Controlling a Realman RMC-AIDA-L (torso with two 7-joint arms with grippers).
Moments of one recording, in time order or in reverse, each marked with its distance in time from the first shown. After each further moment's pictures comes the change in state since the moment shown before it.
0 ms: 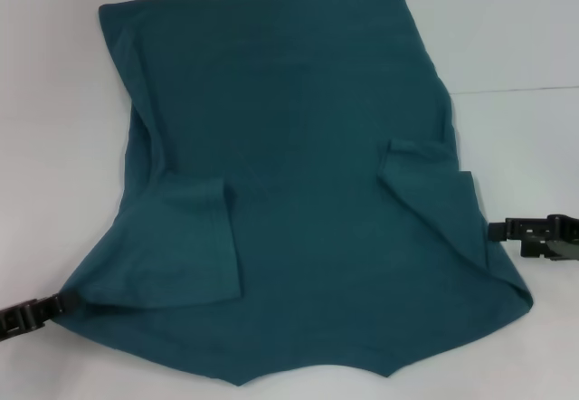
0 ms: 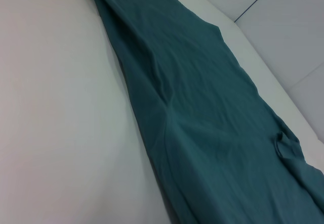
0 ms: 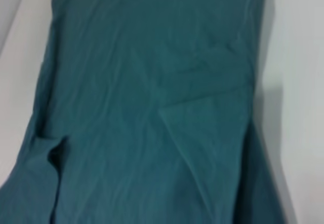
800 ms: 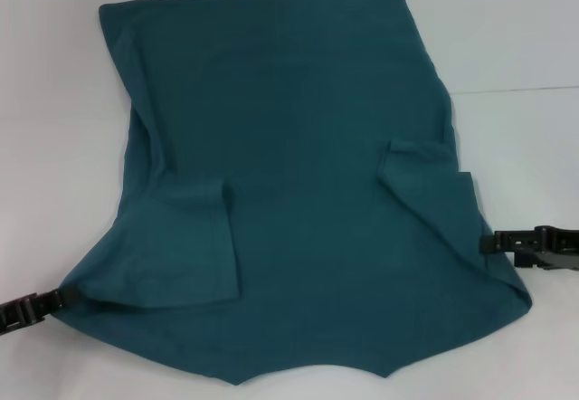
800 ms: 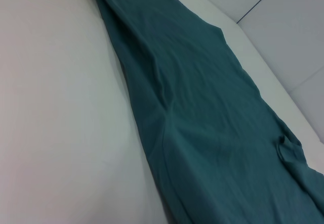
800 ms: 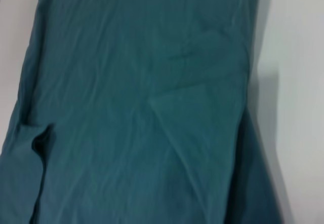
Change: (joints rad) left arm -0.008 0.002 0.006 0.008 0.000 -0.006 -0.020; right arm 0.011 0.018 -0.031 0.000 -0.037 0.036 0.009
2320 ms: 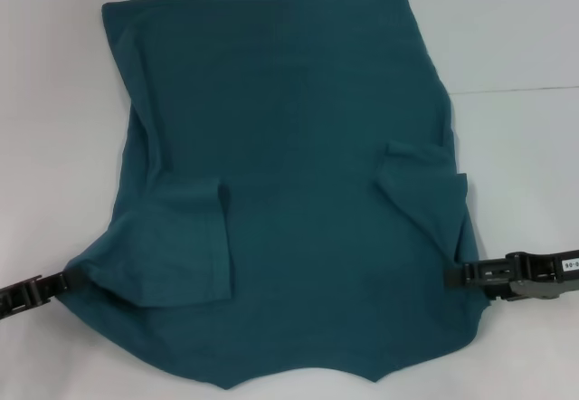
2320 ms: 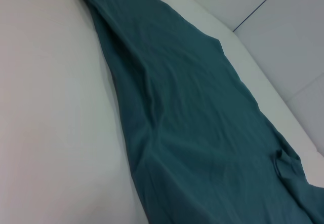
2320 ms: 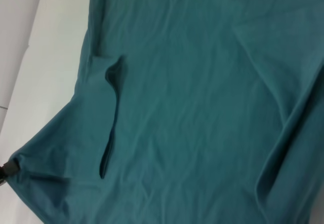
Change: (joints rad) left arm -0.030 0.002 -0.005 -0.008 -0.009 -0.016 -0.014; right arm 0.022 0.022 -0.012 -0.026 -0.019 -0.215 0.032
